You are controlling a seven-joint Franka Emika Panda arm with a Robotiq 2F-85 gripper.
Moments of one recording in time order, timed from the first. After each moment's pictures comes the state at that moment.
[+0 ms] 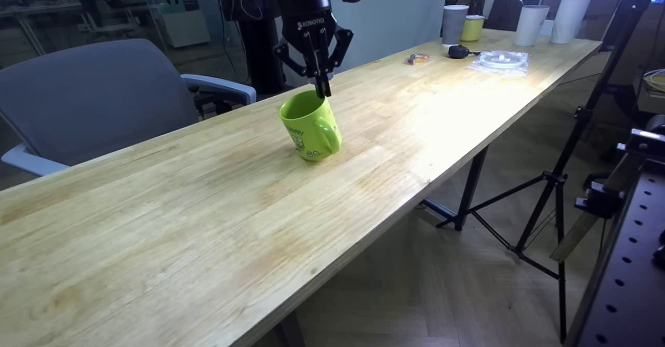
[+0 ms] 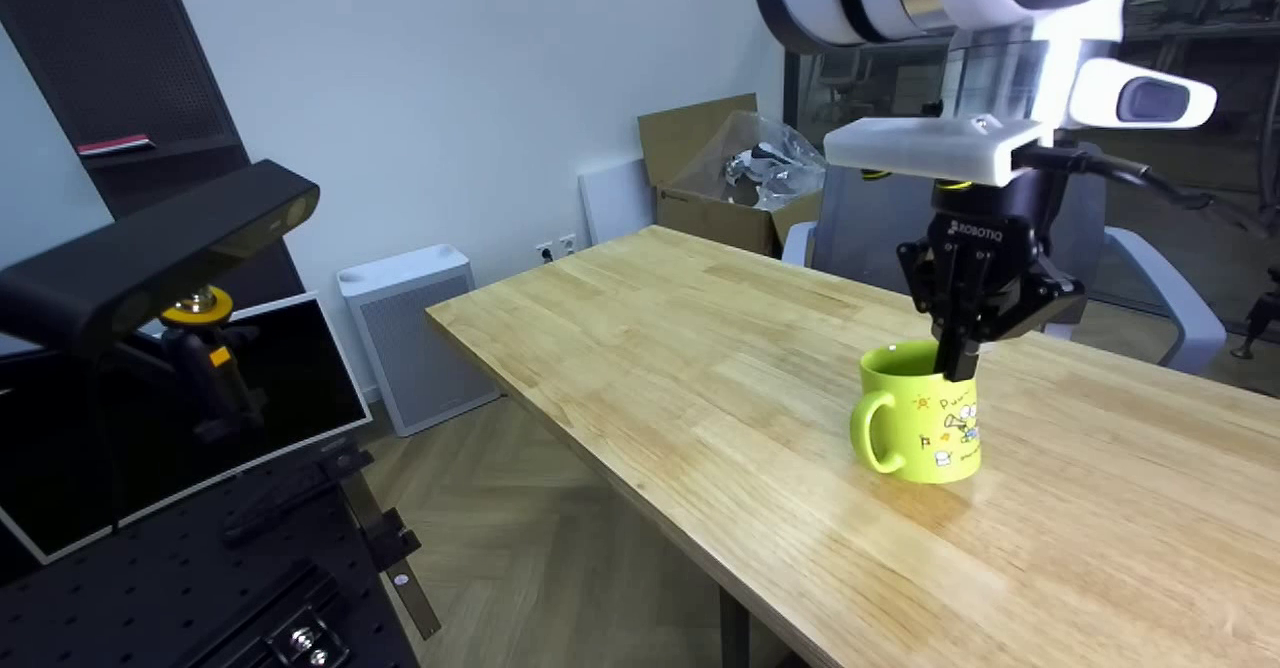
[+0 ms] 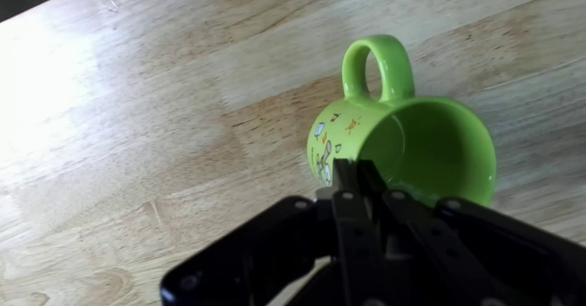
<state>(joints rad) 0.03 0.51 -0.14 -2.01 0.01 2.40 0.27</state>
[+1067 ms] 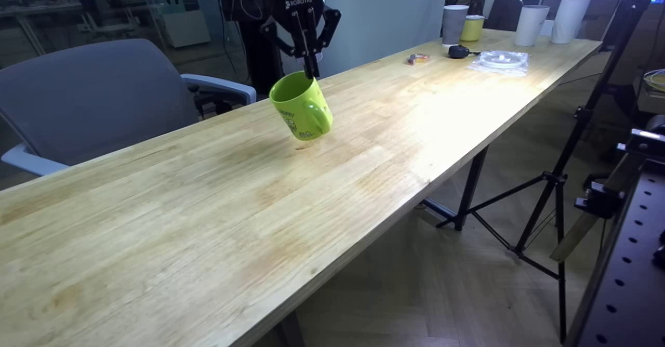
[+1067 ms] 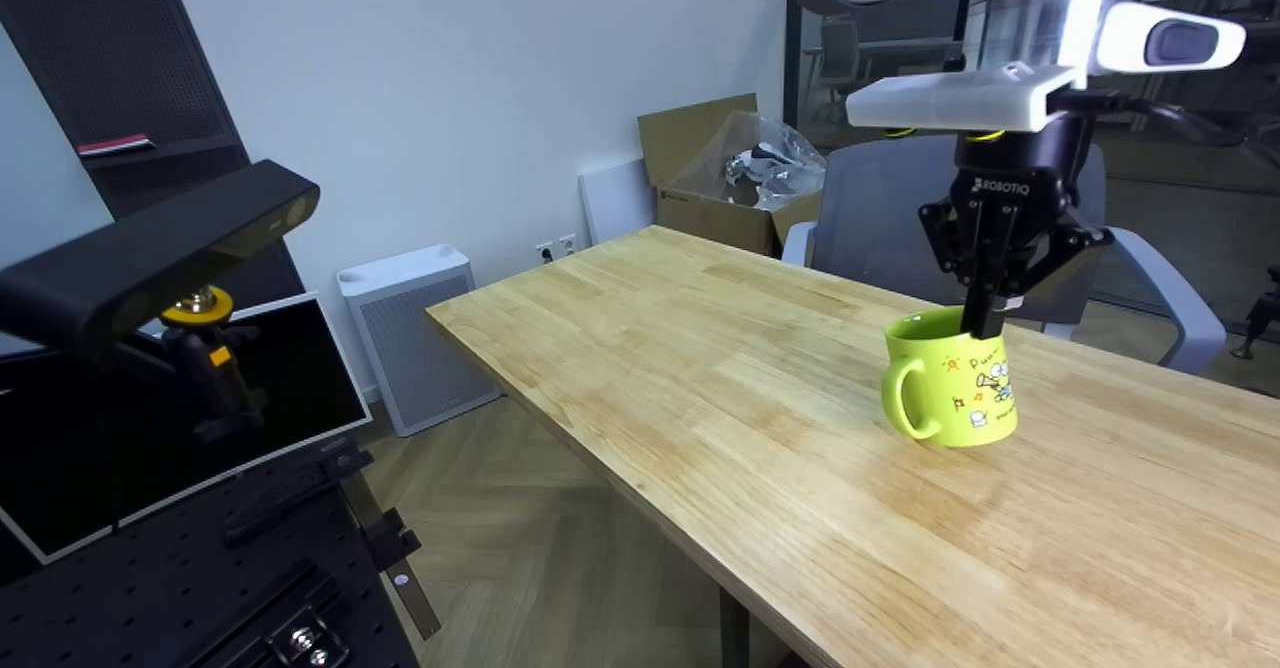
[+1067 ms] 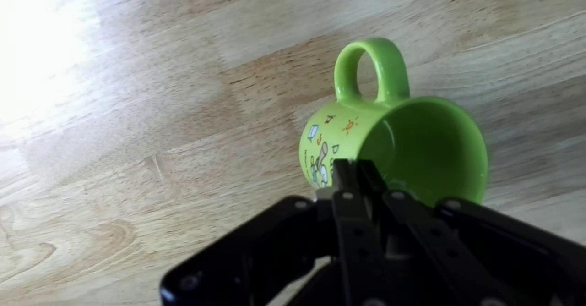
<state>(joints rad) 0.03 0.51 -0.13 -1.94 0.00 2.36 0.27</state>
